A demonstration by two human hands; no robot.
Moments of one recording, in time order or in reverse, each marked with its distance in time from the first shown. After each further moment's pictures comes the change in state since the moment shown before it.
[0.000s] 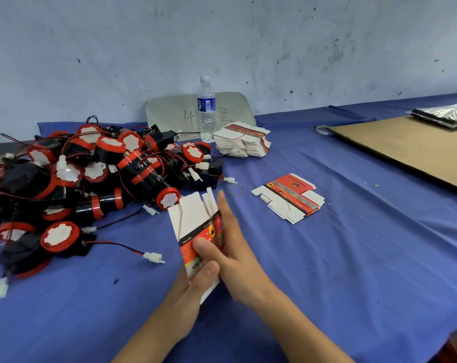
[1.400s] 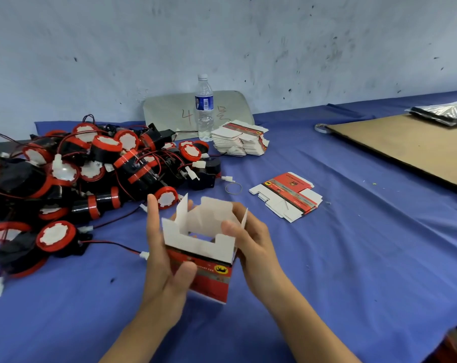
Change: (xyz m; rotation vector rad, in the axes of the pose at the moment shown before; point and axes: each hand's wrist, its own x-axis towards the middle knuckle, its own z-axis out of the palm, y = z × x) left_hand 0.008 0.029 0.002 0.163 0.096 0.390; right_hand -0.002 -0.006 -0.019 0.278 0.109 -0.112
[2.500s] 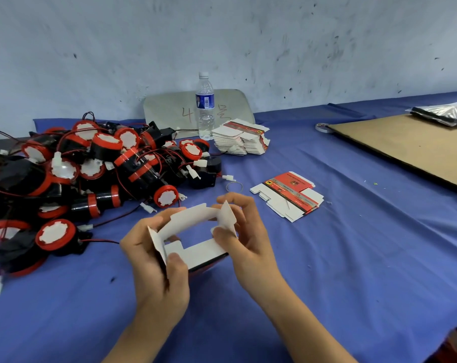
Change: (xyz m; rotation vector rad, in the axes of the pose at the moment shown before) left_hand 0.002 -0.001 0.002 0.320 0.272 0.288; right_hand -0.004 0.000 0.009 -0.070 0.031 -0.107
